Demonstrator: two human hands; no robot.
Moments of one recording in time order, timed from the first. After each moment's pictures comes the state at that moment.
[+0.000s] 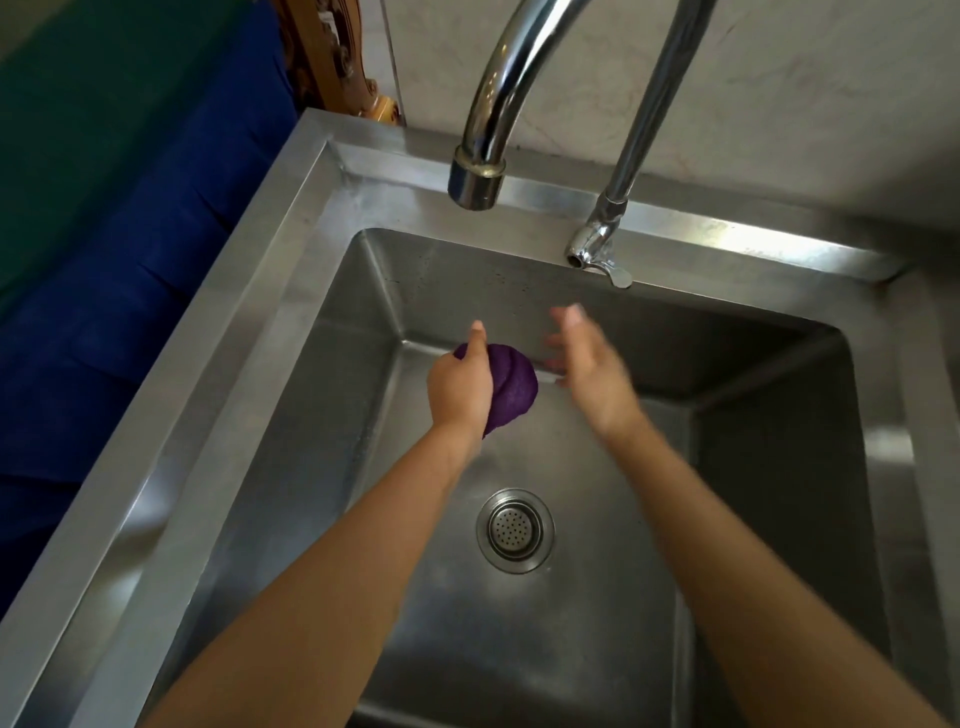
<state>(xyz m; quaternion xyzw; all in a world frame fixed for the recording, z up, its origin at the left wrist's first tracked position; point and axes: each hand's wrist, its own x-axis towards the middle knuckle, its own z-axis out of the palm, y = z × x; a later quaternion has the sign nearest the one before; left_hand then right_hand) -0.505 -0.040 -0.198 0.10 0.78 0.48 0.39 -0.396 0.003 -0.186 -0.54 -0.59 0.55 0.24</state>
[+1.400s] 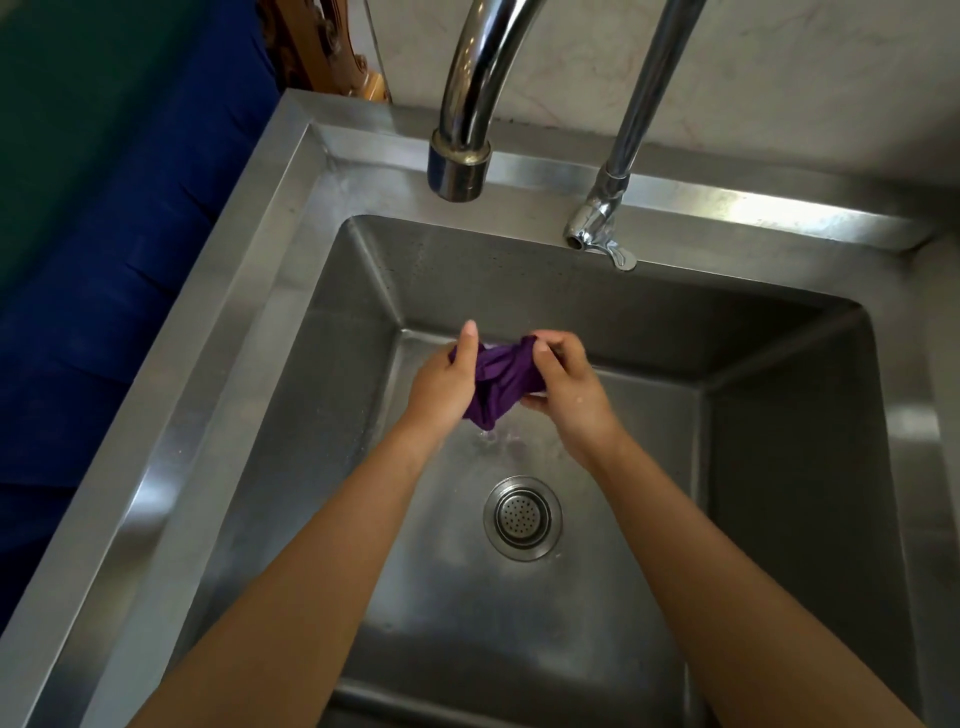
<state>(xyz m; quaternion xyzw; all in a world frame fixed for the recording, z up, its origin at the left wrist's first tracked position) -0.528 -0.054 -0.211 0.30 0.80 0.33 0.41 -0.405 -0.017 -0.213 -0.50 -0.44 0.69 0.28</state>
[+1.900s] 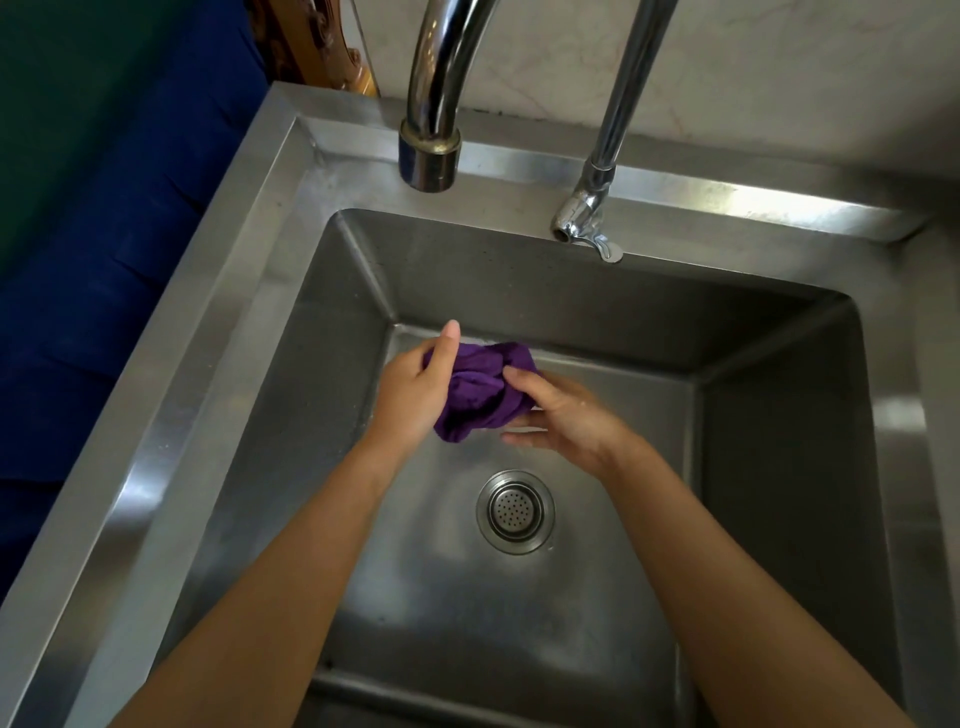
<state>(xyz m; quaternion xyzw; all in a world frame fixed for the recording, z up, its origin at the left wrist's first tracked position) -0.531 -0.076 -0.194 0.33 0.76 0.41 0.37 -0.383 -0.021 -0.210 -0.47 -0.38 0.79 0.09</state>
